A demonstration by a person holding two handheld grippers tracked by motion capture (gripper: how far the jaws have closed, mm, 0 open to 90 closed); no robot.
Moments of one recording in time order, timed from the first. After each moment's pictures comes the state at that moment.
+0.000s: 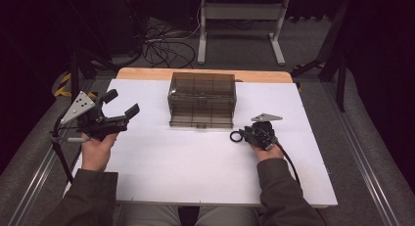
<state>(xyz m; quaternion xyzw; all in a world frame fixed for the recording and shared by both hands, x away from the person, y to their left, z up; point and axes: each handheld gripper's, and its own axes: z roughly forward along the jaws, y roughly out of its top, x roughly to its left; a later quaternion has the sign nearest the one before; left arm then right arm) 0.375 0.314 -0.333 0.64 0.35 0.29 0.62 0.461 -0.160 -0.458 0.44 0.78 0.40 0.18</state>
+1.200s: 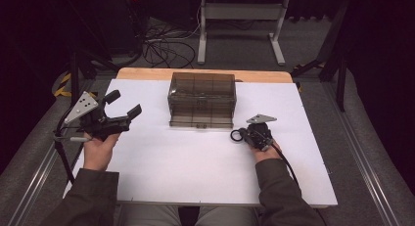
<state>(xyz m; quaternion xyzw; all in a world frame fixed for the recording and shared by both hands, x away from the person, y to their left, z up) 0.378 0.310 -0.336 0.65 0.34 0.29 0.61 0.457 -0.149 -0.458 0.42 0.80 0.38 0.21</state>
